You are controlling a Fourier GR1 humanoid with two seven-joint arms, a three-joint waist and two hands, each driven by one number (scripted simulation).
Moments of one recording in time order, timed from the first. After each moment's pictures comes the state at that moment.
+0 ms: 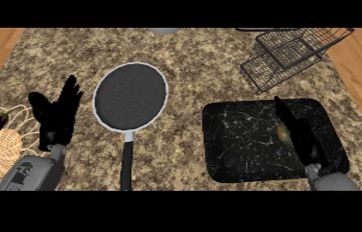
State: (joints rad) left arm -0.19 0.42 -0.21 -1.37 0.32 0.44 0.16; right arm -0.10 -0.45 0.33 -1.35 -0.18 -0.19 0.10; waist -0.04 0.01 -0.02
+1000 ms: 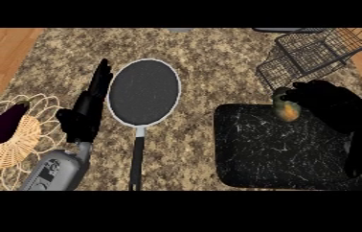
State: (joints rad) left arm -0.26 0.34 -0.34 -1.49 0.22 0.41 0.00; right arm -0.30 -0.58 0.12 -1.30 -1.02 0.96 -0.03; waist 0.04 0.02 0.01
